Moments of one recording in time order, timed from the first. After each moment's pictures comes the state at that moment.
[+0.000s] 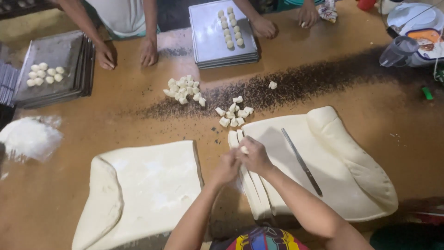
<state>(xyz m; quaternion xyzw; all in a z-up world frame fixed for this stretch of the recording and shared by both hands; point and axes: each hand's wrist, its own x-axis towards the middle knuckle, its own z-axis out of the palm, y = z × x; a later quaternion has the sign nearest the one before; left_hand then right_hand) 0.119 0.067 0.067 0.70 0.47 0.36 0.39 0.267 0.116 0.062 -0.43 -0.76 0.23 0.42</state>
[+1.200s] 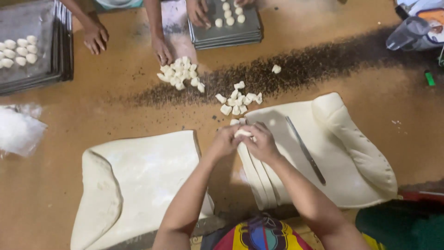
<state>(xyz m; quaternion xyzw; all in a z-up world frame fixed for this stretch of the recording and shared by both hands) 0.092 0.134 0.112 0.74 0.42 0.38 0.38 0.264 0.126 0.116 -0.41 -0.77 0.17 0.46</state>
